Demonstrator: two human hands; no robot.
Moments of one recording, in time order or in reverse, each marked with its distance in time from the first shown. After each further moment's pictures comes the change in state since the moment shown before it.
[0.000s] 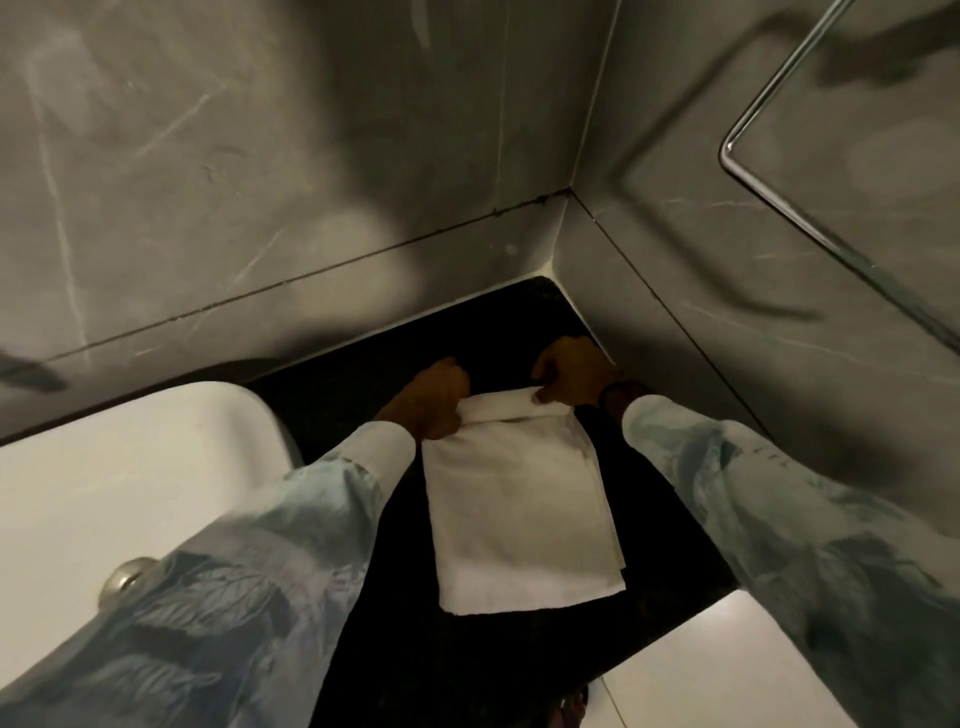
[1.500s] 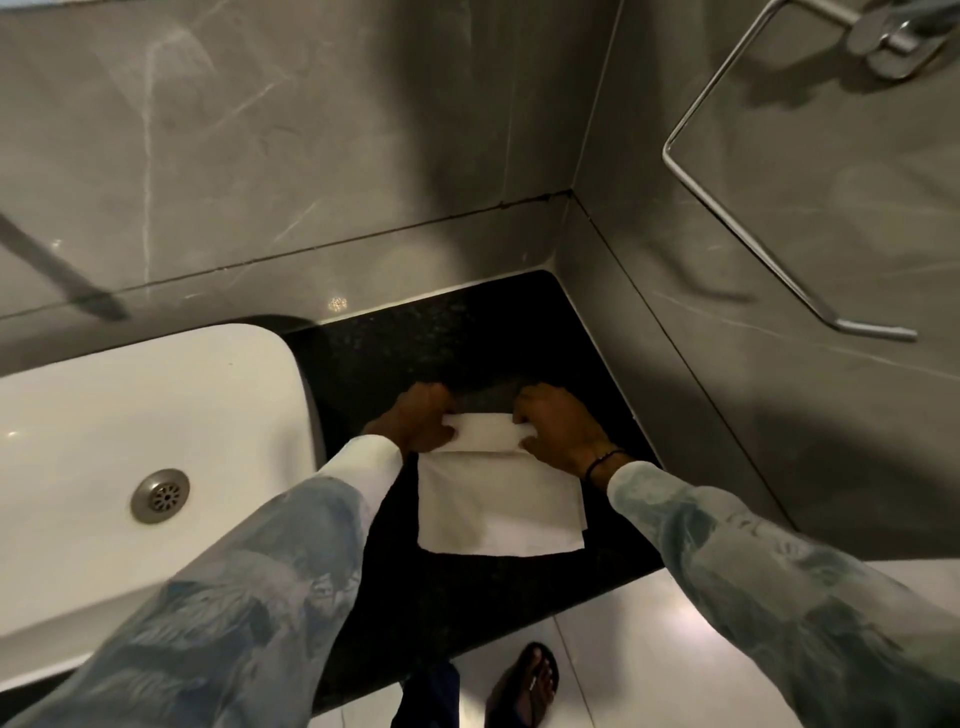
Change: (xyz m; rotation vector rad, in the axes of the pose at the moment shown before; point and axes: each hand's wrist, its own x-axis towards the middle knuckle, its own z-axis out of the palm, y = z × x) left_hand -0.072 0.019 0.037 -0.105 -0.030 -0.178; right_hand -0.108 -0.009 0.049 -0.200 0.094 -0.346
